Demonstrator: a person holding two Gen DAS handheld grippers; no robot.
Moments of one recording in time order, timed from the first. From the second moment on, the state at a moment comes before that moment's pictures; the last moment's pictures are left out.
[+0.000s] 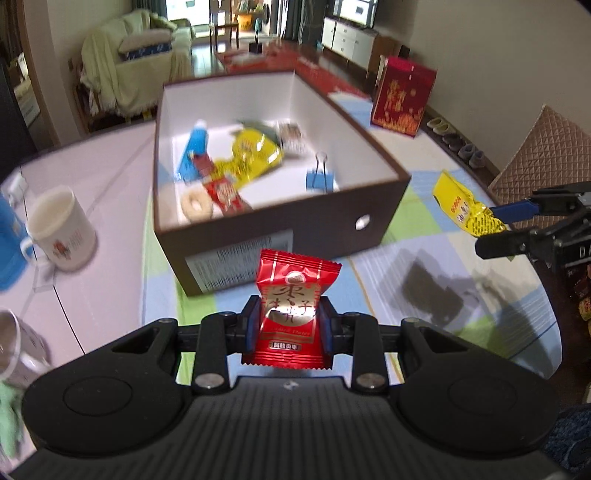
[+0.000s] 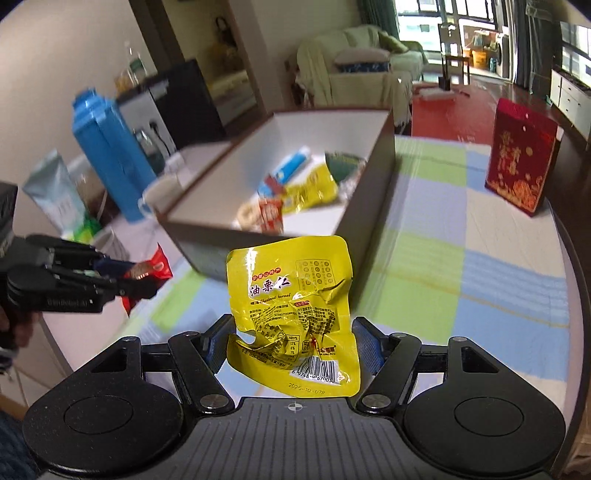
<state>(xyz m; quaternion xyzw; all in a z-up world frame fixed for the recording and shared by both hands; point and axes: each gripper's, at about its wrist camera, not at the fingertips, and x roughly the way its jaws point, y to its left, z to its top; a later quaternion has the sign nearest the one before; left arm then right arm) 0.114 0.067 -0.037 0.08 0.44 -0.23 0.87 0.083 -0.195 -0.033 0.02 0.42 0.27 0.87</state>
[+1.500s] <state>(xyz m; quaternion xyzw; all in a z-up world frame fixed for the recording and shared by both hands) 0.274 0.062 -0.014 0.16 0.40 -0.23 0.87 0.271 -0.098 -0.050 -0.11 0.43 0.34 0.83</state>
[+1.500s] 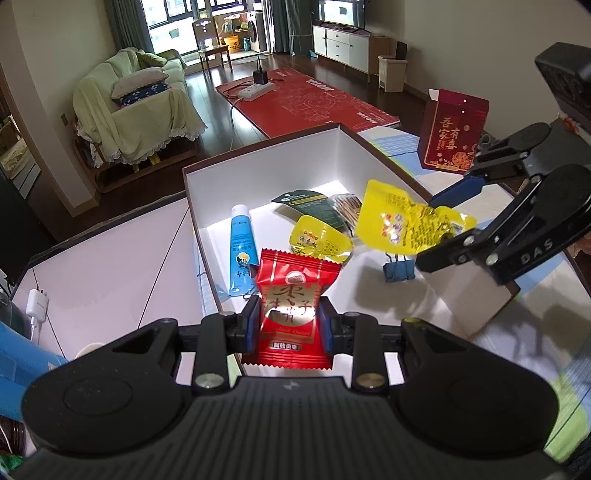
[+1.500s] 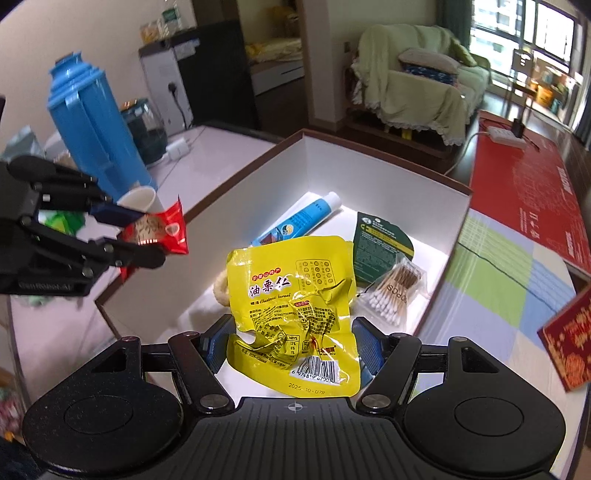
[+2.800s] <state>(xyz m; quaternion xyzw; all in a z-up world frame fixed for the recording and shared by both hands) 0.344 0.052 -0.050 0.14 0.43 -0.23 0.86 0.301 -0.086 -0.097 -0.16 0.46 0.38 0.79</state>
